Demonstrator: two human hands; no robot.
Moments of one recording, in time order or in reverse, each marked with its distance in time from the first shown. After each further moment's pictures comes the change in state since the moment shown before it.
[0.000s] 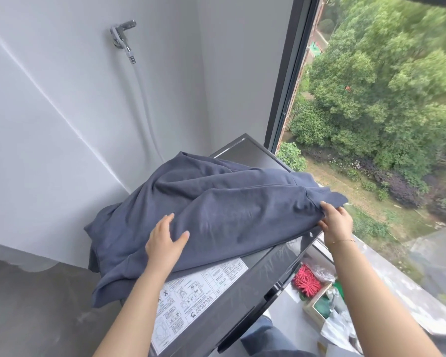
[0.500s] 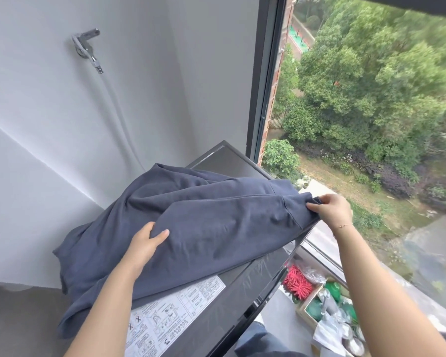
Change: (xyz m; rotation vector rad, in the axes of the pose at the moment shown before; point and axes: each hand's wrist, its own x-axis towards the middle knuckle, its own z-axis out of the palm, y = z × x) left_hand 0.039 0.039 -0.001 -0.375 -0.249 -0.136; right_hand 0.046 -0.064 -0.017 -1.052 -0.067 -0.280
